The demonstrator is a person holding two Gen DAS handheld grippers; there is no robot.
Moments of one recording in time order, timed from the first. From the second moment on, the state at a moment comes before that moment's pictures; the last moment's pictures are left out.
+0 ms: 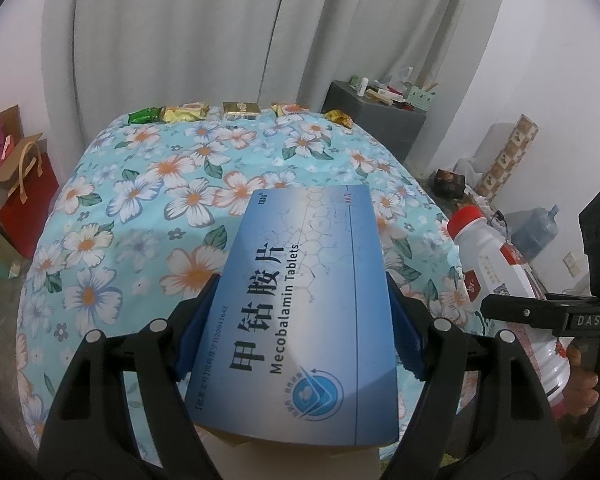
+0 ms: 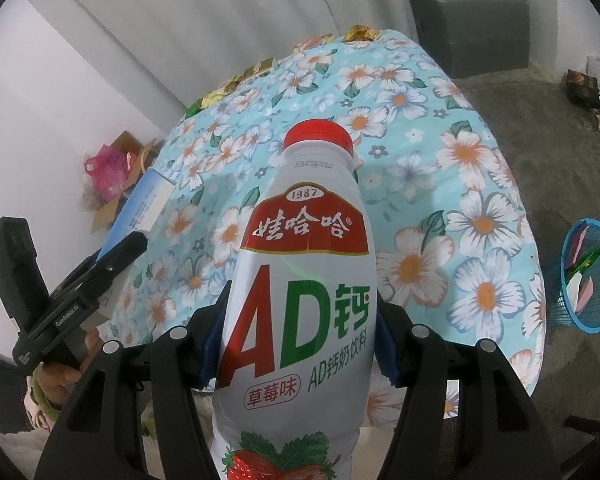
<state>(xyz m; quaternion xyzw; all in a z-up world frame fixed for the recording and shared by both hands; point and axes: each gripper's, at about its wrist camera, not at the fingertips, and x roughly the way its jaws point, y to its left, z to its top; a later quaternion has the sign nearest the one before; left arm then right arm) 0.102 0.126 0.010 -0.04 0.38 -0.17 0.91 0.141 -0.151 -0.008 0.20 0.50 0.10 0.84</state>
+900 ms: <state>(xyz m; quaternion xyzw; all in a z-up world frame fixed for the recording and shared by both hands) 0.107 0.009 0.051 0.00 0.36 -0.26 0.90 0.086 -0.253 0.014 0.28 0.42 0.03 0.86</state>
